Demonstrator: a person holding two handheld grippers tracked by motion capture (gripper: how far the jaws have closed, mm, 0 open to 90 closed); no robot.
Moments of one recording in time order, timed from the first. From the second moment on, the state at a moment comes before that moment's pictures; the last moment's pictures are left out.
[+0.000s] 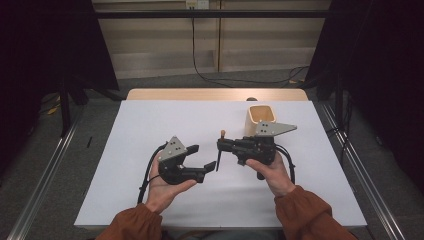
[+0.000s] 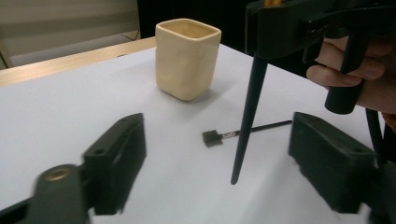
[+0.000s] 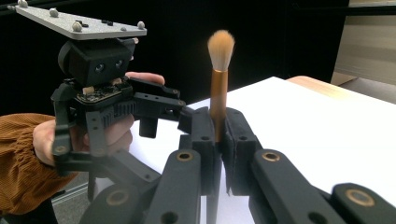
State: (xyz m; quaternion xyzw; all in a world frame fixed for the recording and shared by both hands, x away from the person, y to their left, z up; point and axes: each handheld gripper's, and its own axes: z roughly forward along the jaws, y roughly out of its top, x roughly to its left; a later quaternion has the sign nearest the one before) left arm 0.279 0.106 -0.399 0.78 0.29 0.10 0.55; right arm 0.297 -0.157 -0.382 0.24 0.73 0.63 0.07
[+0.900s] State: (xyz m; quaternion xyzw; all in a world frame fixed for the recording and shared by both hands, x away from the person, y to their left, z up) left arm 0.277 0.147 -0.406 0.76 0.30 0.18 0.55; right arm 0.295 -0.179 -0.379 0.26 0.73 0.63 0.10
